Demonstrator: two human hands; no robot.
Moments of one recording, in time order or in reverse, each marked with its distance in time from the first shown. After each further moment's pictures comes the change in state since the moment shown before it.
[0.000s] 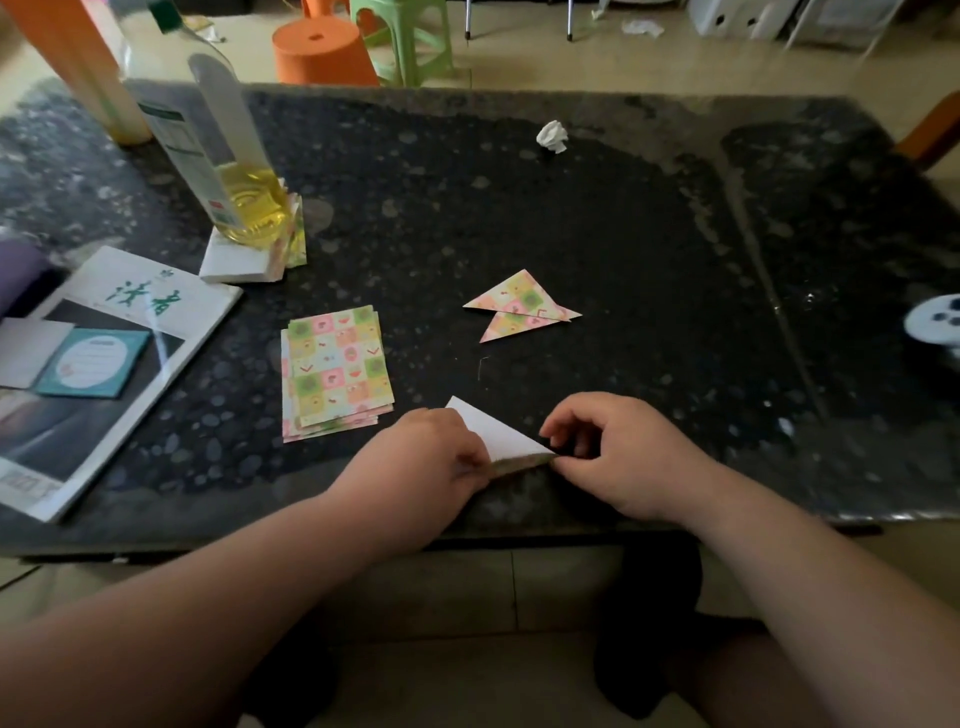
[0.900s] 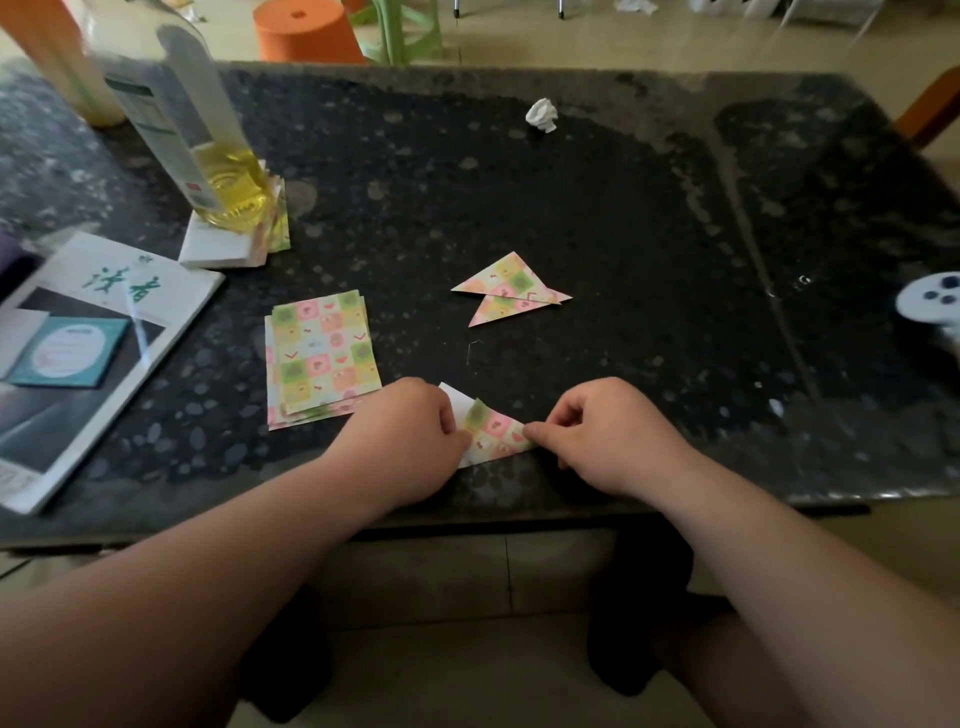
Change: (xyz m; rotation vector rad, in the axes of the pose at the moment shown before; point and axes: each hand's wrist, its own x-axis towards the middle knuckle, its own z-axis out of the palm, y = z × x) left_hand 0.019 0.003 0.000 -0.074 0.064 -0.256; right_hand 0.008 -0.011 0.010 -0.017 0.047 0.312
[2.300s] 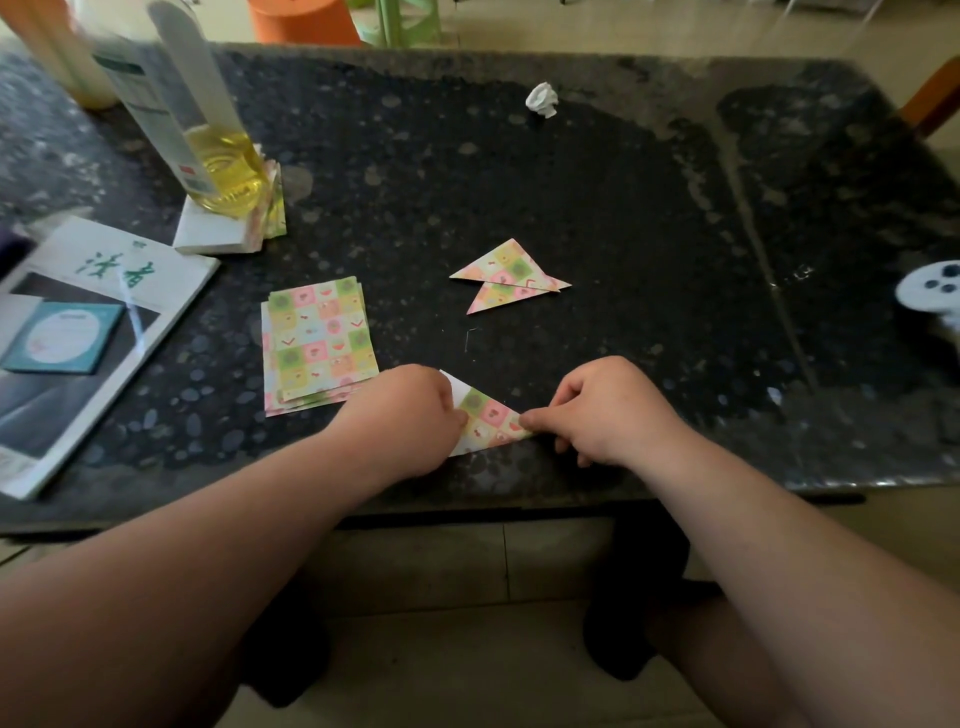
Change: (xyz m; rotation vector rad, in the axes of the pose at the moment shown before) left_hand 0.007 0.005 -0.004 0.082 -0.067 -0.051; right_hand 0.007 -0.010 -0.003 0.019 -0.034 0.123
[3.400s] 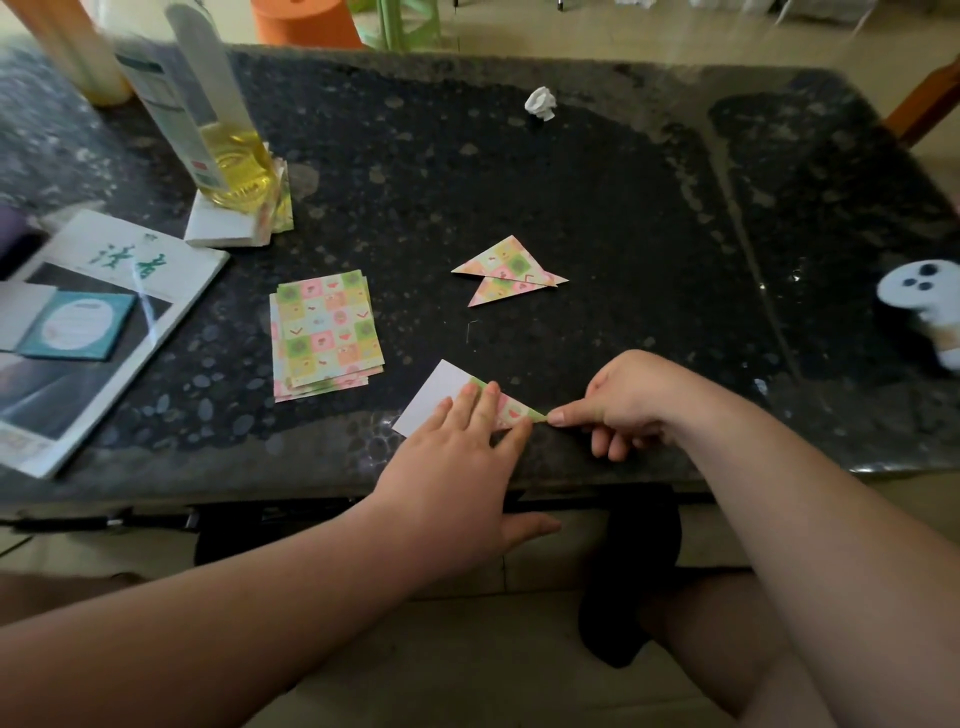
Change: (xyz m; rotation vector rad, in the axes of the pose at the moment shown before) left_hand -0.049 0.012 0.055 0.413 0.057 0.452; right_hand 0.004 0.014 -0.026 -0.047 -0.238 0.164
